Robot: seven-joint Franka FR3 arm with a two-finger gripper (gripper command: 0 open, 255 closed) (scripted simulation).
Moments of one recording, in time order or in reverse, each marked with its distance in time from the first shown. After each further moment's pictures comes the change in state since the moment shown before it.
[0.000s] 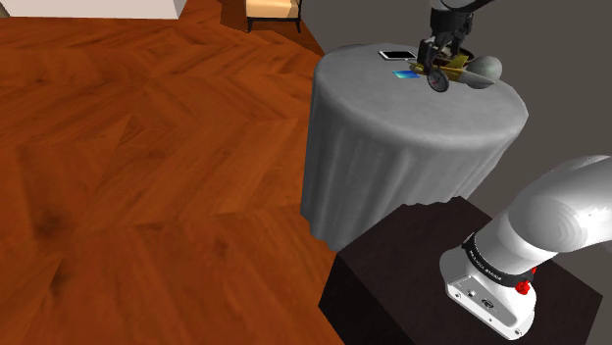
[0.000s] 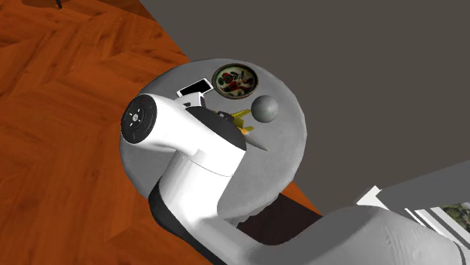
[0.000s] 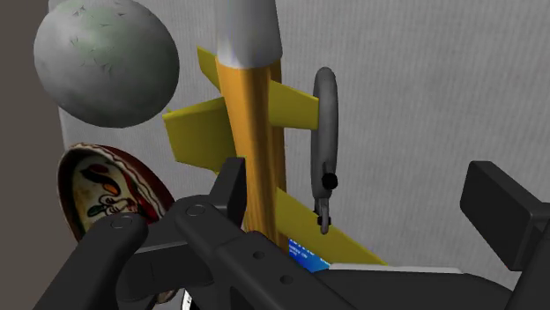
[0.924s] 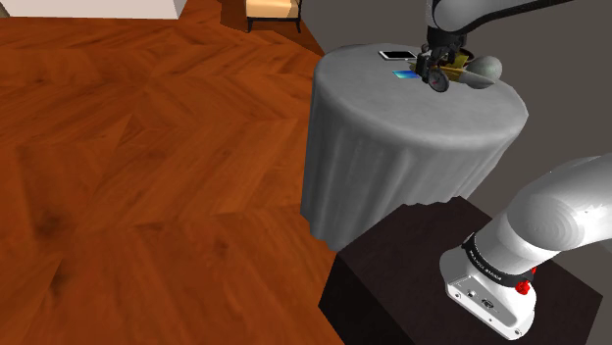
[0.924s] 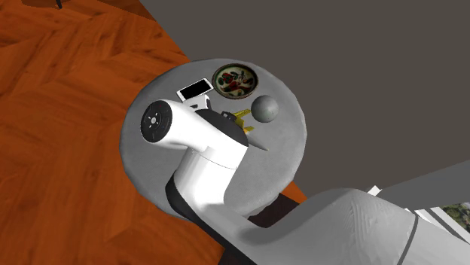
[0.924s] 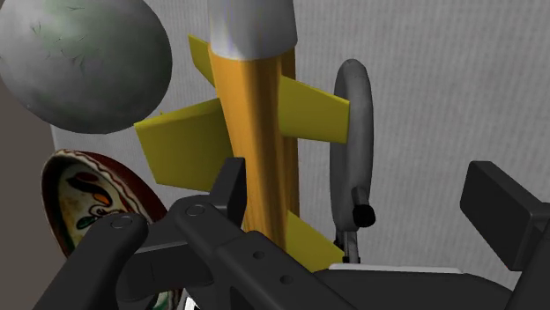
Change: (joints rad) arm -0.028 0.052 -0.034 -0.054 -0.054 0.121 0.022
